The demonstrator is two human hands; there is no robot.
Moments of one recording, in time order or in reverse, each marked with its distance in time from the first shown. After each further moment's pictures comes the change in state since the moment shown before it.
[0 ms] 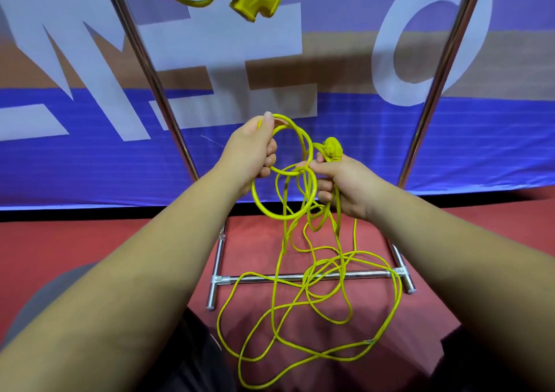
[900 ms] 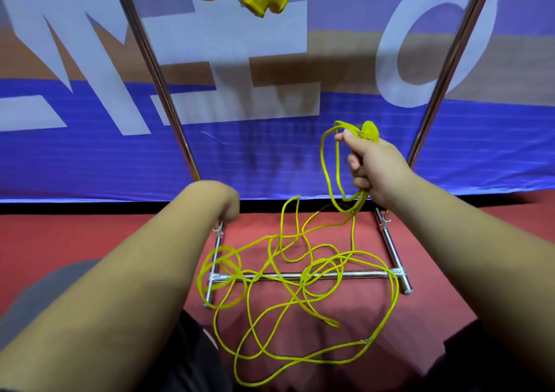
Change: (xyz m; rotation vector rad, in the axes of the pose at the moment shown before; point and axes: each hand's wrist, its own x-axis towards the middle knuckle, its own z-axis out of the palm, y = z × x) left_hand 0.018 -0.078 -0.058 1.828 -0.697 -0.423; right_hand -0.007 -0.030 -0.032 -0.197 0.289 -0.164
